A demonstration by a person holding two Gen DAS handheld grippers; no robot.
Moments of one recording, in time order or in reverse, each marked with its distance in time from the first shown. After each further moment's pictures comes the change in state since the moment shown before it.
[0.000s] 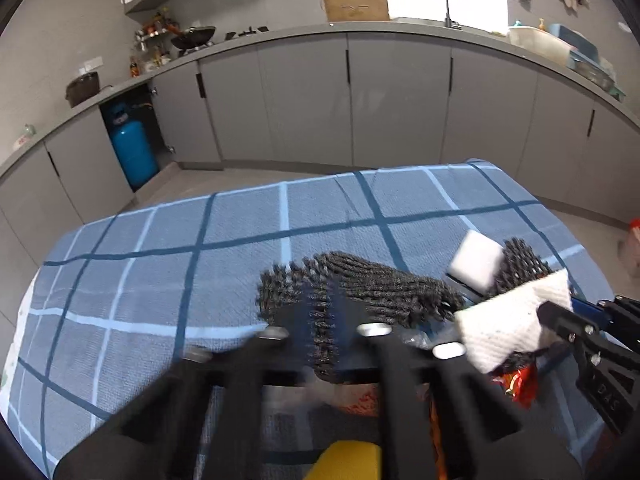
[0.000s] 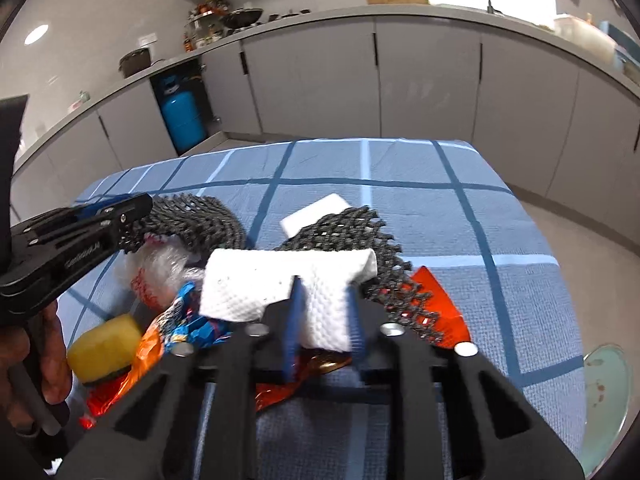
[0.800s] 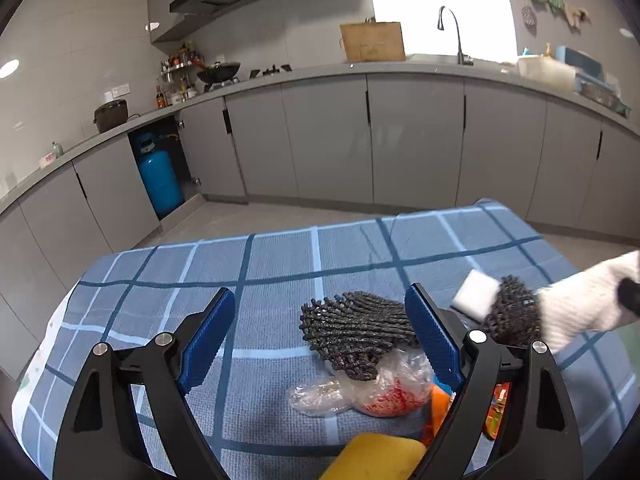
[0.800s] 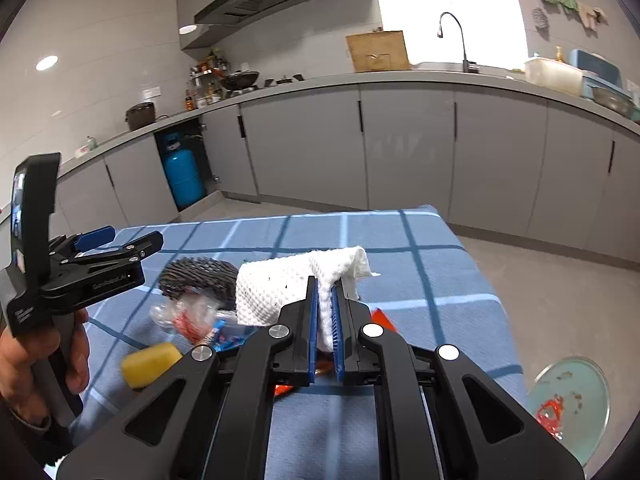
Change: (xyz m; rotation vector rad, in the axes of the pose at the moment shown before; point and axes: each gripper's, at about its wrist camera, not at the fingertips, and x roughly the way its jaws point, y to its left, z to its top) left arm -0.044 0.007 0.015 -0.016 -0.118 0.091; right arm -0.091 -0.018 0.003 0.040 -0.206 -0.047
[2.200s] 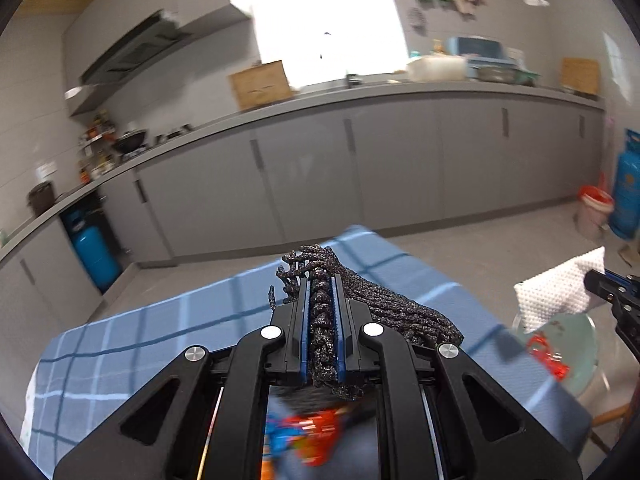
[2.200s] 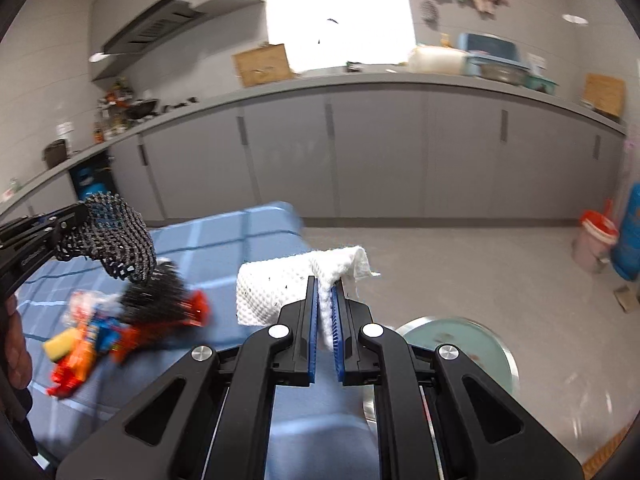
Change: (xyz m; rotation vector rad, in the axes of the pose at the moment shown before) left arm -0.080 -0.170 0.015 0.245 -0.153 -0.253; right arm -0.088 -0.154 -0.050 0.175 -0.038 -0.341
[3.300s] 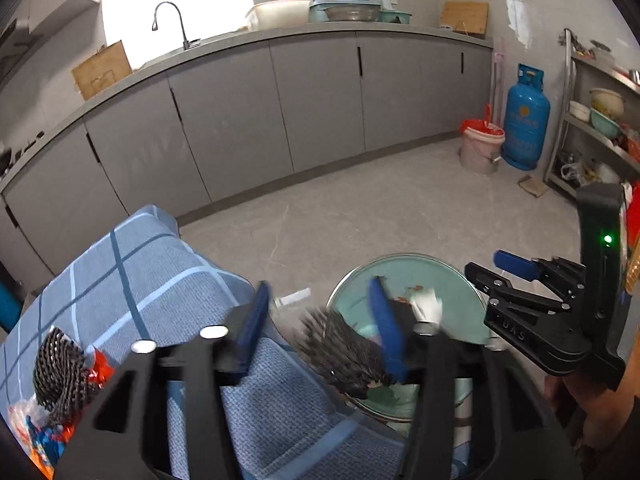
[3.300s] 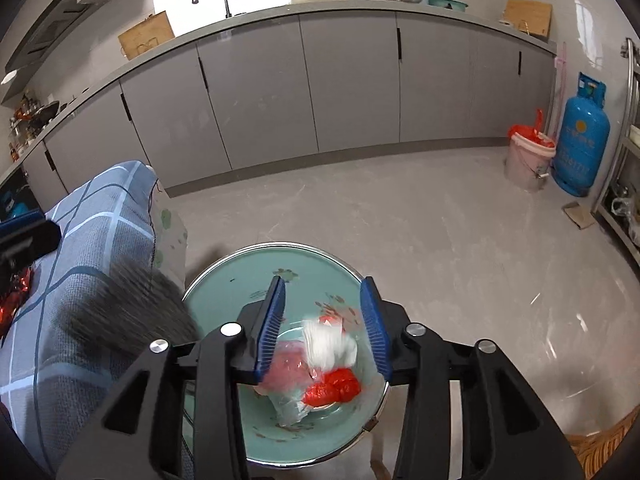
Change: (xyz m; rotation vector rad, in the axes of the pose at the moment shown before) left arm 0.060 -0.205 -0.026 0.171 0.137 -0.390; right arm 0.061 -0.162 -0.072 0.181 0.149 -0.206
